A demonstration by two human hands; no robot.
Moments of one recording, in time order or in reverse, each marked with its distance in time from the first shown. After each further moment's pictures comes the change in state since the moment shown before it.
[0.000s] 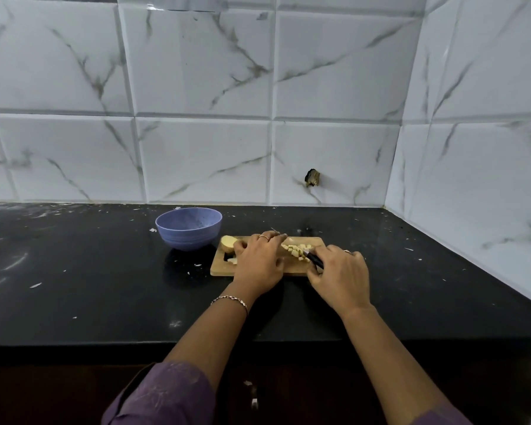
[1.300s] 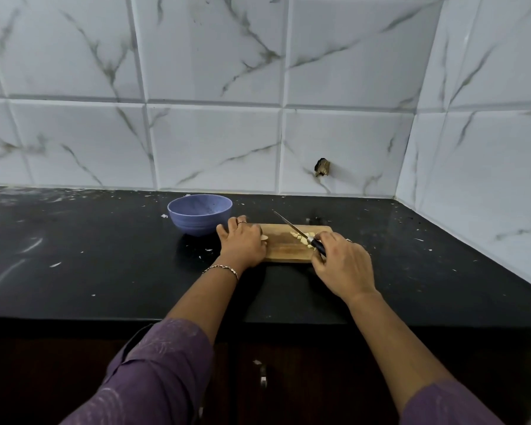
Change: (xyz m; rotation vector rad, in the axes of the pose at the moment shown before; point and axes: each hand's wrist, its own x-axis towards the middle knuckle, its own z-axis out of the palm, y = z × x) left_hand 0.009 -0.044 -0.010 0.189 -0.145 -0.203; right_hand 0.000 -0.006 -0.001 0.008 -0.112 -0.056
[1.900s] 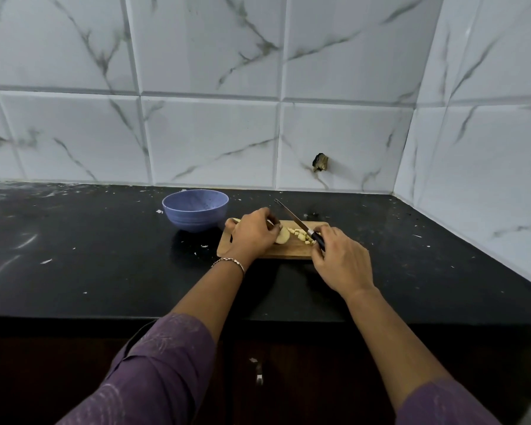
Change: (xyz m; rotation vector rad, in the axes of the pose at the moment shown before) left_hand 0.009 0.024 -0.004 -0.457 0.146 -0.020; right_hand 0.003 0.003 0.005 0.031 -0.015 0.047
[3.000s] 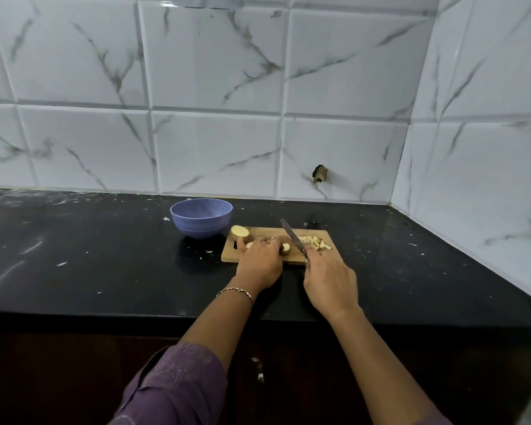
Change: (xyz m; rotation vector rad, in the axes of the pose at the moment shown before) left_hand -0.046 0.004 0.004 0.297 -0.163 0.154; right_hand -0.028 -0.029 -0.005 0.016 -0.044 0.071
